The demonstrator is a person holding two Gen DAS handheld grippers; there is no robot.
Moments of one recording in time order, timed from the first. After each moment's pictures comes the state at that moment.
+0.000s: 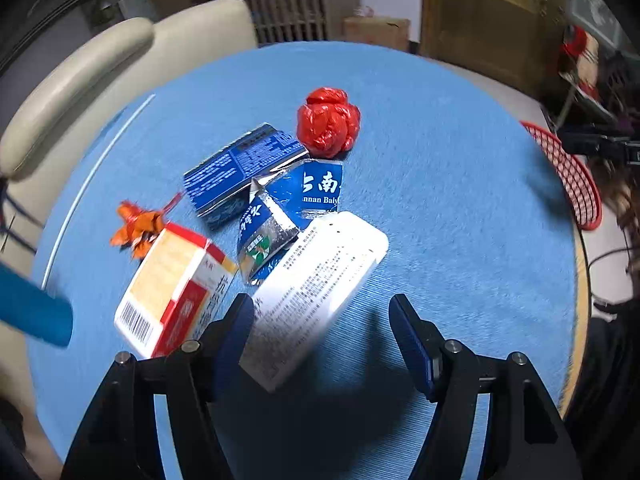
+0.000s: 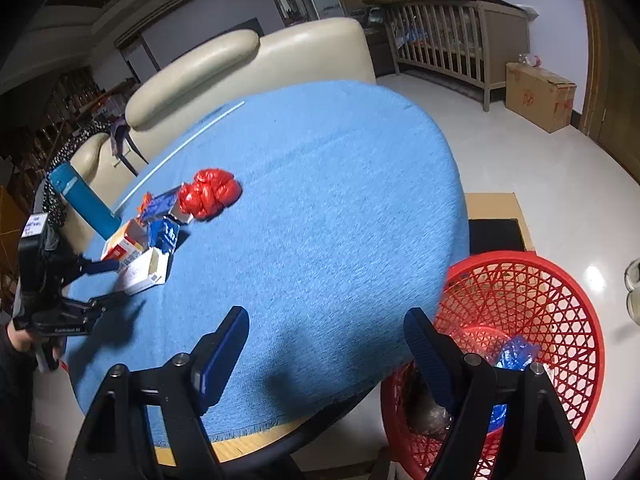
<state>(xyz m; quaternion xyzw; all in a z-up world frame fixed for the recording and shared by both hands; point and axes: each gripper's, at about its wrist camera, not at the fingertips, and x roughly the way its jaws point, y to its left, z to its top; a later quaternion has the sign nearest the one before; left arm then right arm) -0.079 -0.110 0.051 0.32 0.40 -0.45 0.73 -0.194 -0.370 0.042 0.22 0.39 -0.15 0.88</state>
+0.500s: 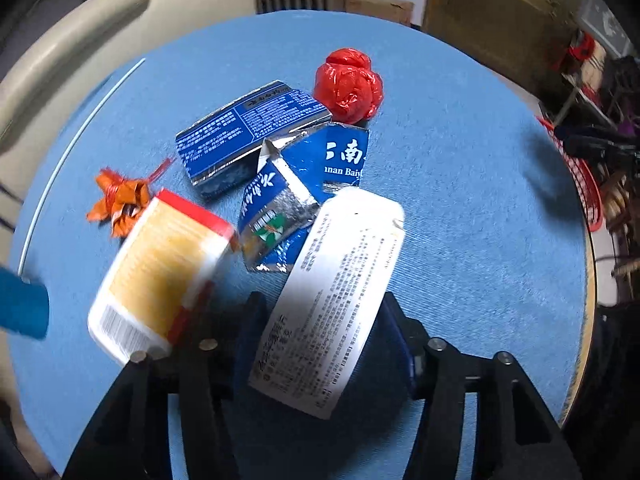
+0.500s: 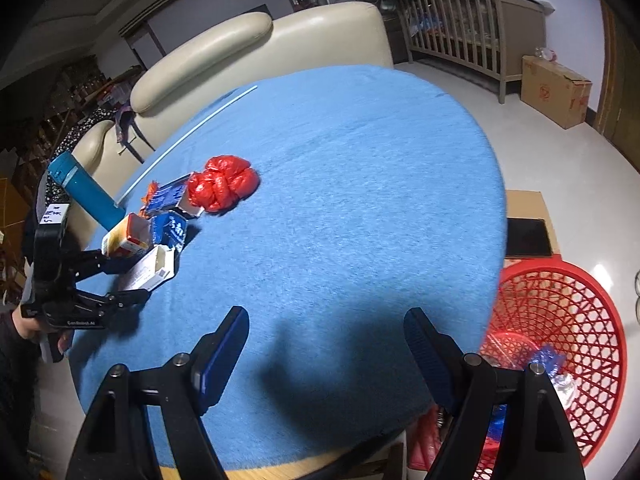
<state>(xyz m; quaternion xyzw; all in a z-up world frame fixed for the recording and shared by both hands) -0.059 -0.112 0.029 0.29 0.45 -0.44 0.72 -0.157 -0.357 0.031 0.22 0.41 -0.12 0.88</state>
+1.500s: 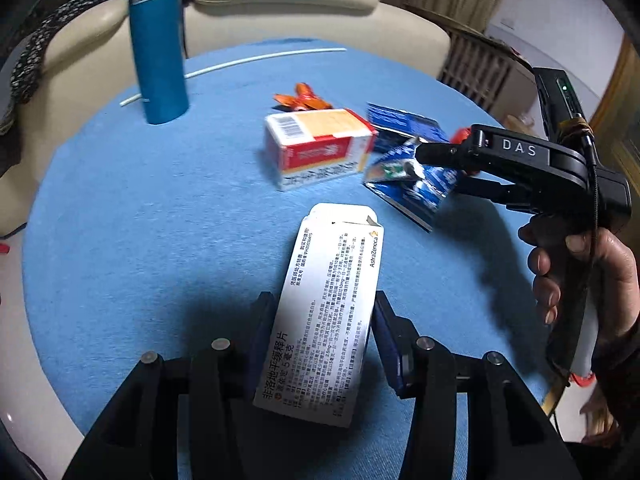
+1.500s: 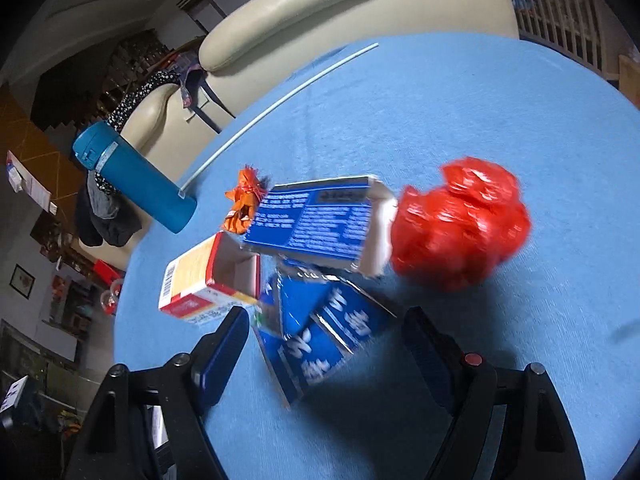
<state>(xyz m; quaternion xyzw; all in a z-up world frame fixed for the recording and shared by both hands) -0.114 -0.003 0.037 0.03 0.47 -0.22 0.85 0.040 -0.262 0.007 0.24 0.43 0.03 0.87</state>
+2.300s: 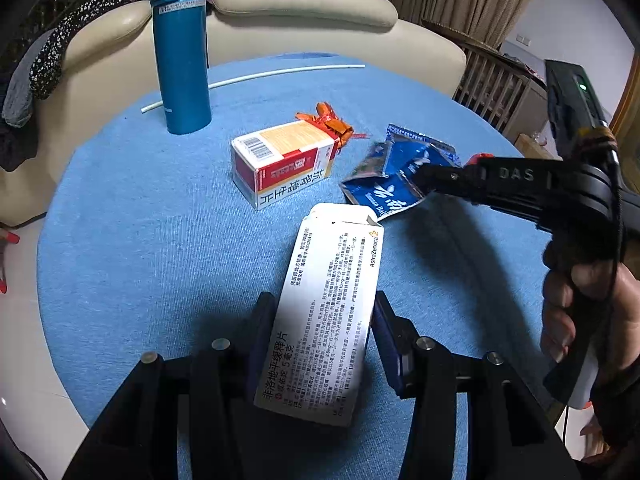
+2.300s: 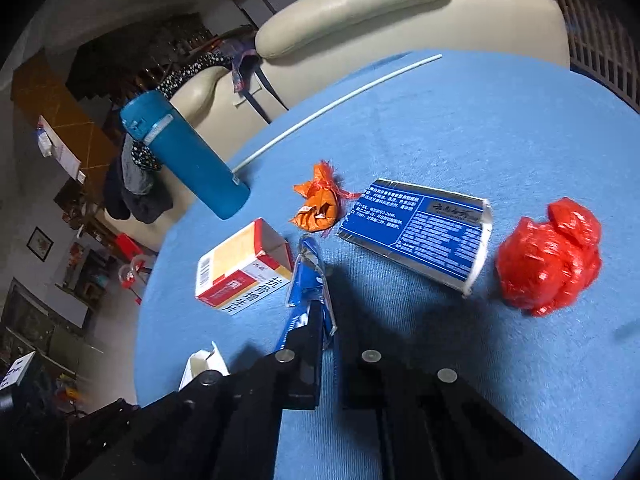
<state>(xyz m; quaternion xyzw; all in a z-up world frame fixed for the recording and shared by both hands) -0.116 0.004 0.050 0.02 0.45 -0.20 0.87 0.042 -0.221 0.025 0.21 0.41 0.09 0.88</state>
